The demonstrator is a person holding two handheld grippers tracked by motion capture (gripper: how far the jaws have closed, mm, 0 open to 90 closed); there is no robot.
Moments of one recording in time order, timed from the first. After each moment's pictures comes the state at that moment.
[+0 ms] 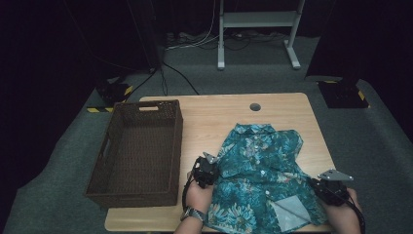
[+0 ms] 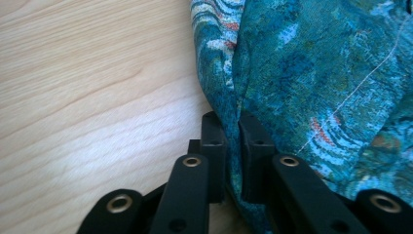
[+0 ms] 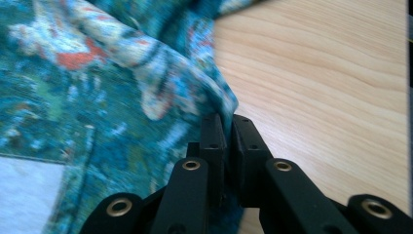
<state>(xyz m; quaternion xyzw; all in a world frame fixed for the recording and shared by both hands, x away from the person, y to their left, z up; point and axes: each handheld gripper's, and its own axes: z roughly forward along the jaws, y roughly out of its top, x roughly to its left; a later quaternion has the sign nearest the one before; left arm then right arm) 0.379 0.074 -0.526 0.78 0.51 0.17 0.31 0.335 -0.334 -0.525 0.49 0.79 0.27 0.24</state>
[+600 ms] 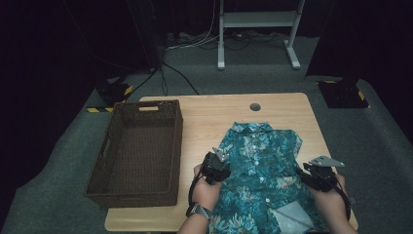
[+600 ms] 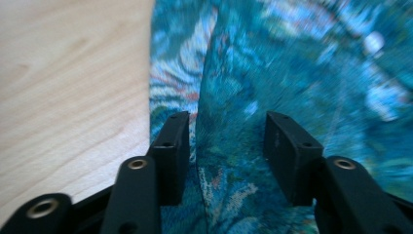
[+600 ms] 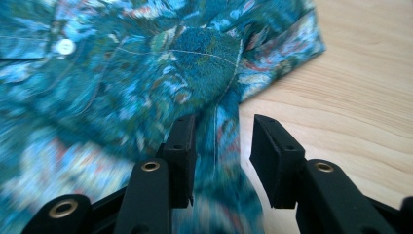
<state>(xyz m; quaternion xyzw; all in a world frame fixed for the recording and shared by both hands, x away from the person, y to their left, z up) 0.392 0.043 -0.515 0.81 0.46 0.21 0.30 0.375 -0.302 -0.511 0.49 0.78 0.32 0.24</state>
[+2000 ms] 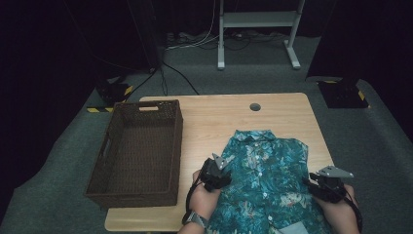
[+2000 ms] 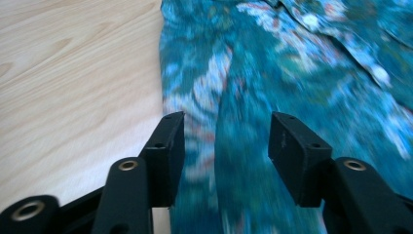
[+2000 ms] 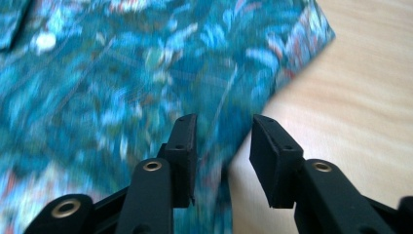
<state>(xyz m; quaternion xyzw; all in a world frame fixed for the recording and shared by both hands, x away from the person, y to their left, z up) 0.378 0.042 -0.507 0.81 0.45 0.20 0.33 0.346 -0.320 -0.513 0.48 0.78 0.32 0.23</state>
